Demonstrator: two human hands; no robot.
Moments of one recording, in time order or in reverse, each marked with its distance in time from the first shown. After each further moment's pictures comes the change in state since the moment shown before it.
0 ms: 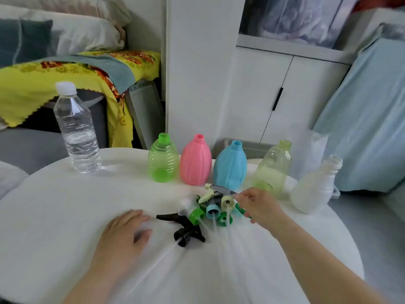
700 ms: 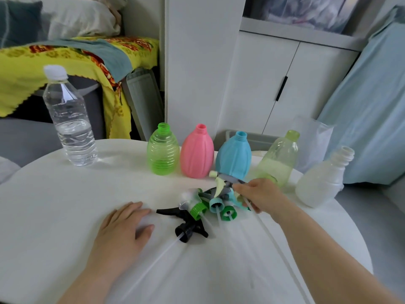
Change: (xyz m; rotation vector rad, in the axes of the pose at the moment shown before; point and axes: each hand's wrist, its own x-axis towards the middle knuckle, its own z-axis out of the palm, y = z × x) left_hand 0.003 -0.006 0.005 0.092 0.082 0.095; right_hand 0.013 -0.009 0.001 -0.032 0.000 0.023
